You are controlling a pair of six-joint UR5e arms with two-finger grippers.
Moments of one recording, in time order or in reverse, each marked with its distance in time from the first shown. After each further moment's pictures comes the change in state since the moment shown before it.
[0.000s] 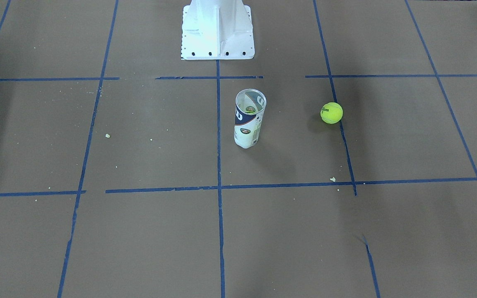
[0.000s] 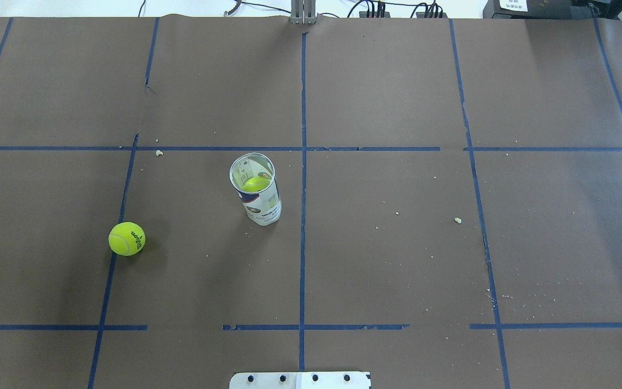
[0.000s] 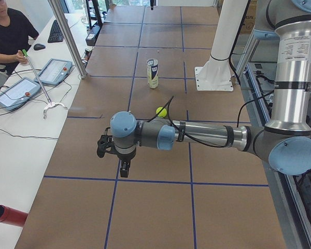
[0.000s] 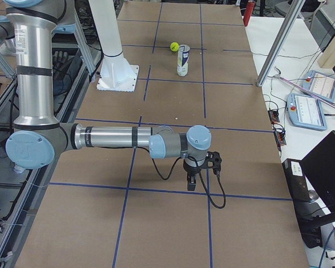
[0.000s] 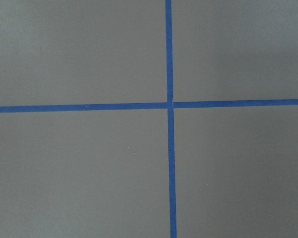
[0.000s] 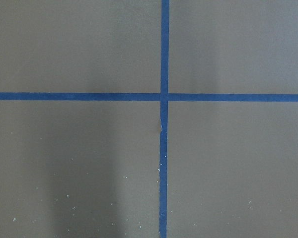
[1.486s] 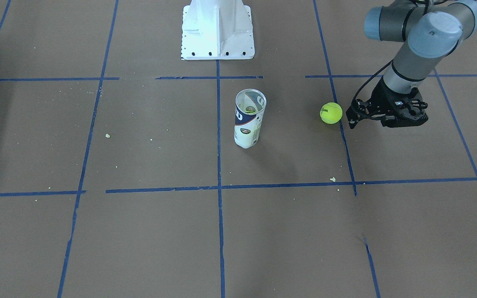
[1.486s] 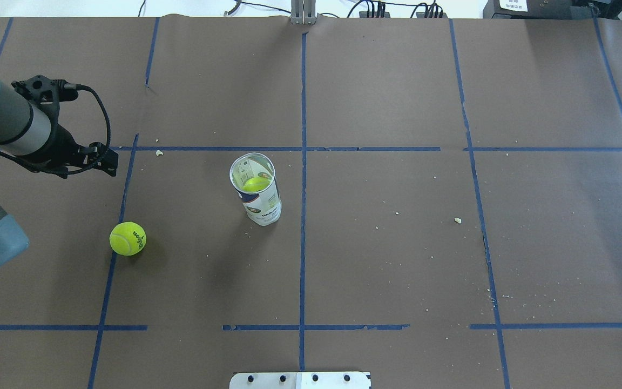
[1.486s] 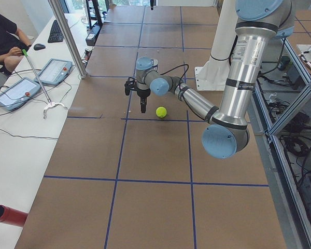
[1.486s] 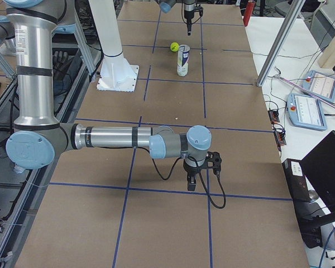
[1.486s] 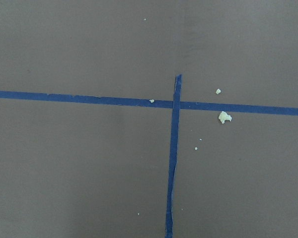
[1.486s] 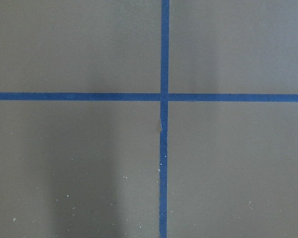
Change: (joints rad) left arm 0.706 -0.181 -0.212 -0.097 0.278 -0.869; right arm 0.000 0.000 0.000 0.000 0.000 0.000
